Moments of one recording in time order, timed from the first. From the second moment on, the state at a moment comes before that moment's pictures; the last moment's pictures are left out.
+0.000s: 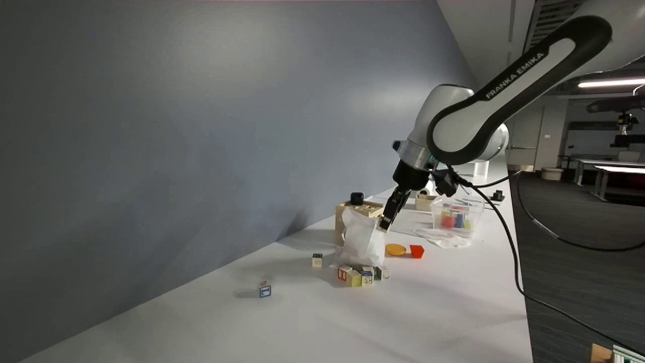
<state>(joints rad) 0.05 -0.29 -0.02 -2.61 0.04 2.73 -0.32</state>
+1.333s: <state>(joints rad) 0.08 -0.16 -0.13 -2.55 0.04 3.04 -0.30</state>
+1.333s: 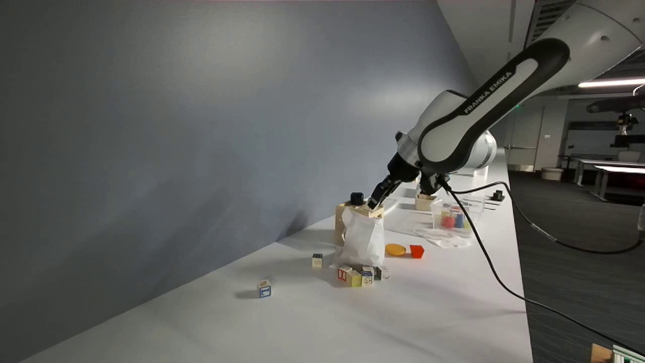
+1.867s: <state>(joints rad) 0.12 -0.08 -0.13 -2.49 0.07 3.05 -0.32</state>
